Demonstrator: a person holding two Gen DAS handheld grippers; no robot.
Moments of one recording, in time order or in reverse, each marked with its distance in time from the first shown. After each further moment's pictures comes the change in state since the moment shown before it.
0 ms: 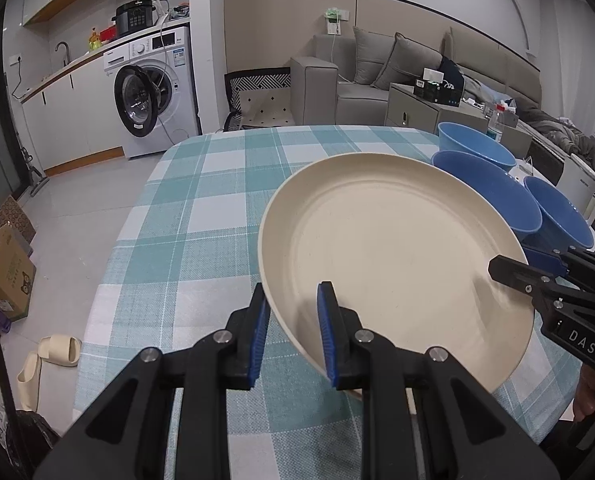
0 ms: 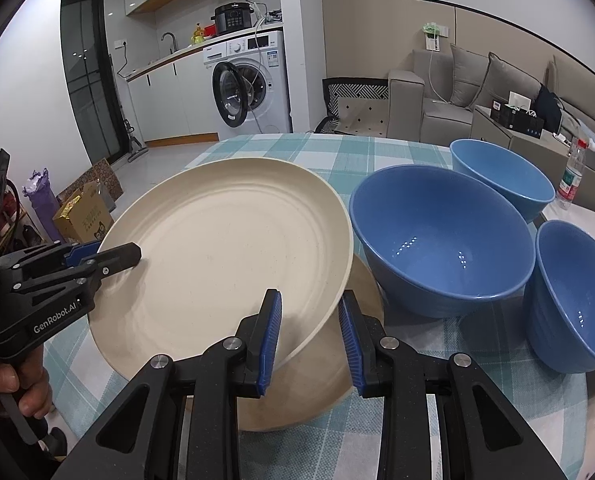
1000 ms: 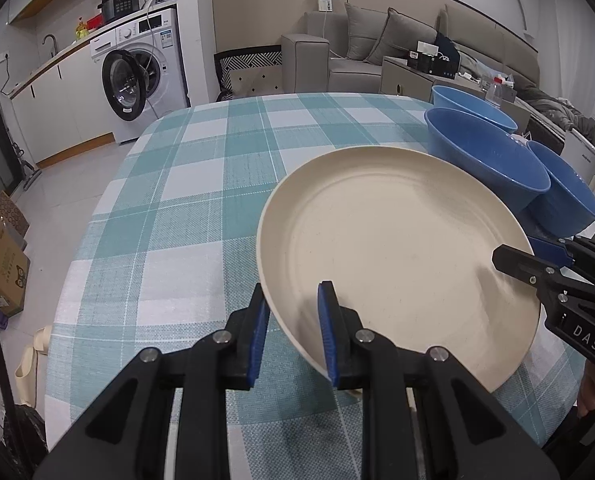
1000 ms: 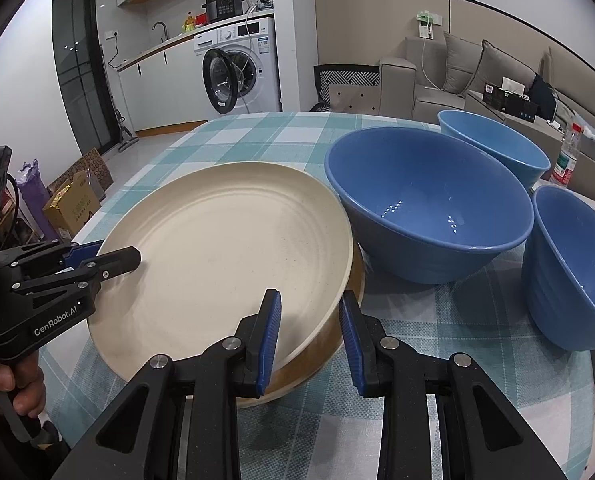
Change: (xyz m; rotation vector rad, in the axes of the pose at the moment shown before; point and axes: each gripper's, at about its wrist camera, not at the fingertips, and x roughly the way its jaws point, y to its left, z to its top) left arm 0.028 -0.017 -0.019 0.026 0.077 -0.010; right arm 0.020 -0.012 -0.024 0.001 0.047 -0.034
